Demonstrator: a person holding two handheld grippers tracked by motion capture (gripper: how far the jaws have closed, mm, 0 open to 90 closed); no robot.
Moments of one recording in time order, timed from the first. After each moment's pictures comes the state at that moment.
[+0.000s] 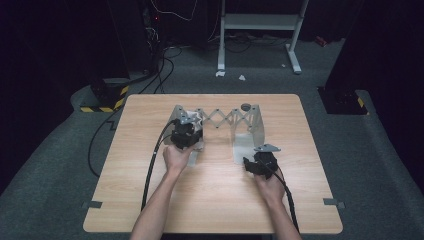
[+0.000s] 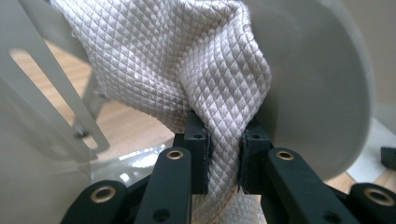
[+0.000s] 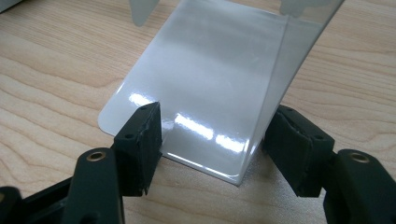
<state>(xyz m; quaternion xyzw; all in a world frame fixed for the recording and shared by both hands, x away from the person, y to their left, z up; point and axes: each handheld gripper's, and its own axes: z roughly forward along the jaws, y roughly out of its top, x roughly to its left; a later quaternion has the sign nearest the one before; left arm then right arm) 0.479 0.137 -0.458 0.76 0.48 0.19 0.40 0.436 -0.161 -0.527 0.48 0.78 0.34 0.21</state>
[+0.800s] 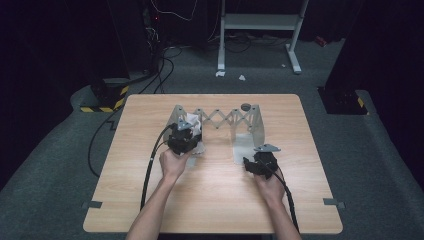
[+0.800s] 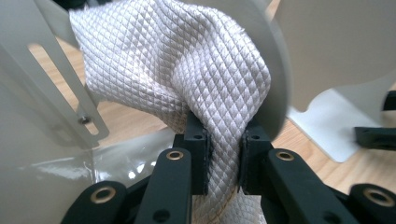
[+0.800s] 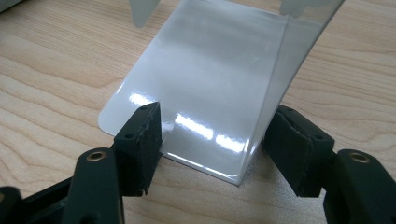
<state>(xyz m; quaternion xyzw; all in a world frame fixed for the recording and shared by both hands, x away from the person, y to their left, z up) 0.453 0.141 -0.444 0.77 0.46 0.20 0.41 0.436 -0.161 -0.527 0.48 0.78 0.34 0.21</state>
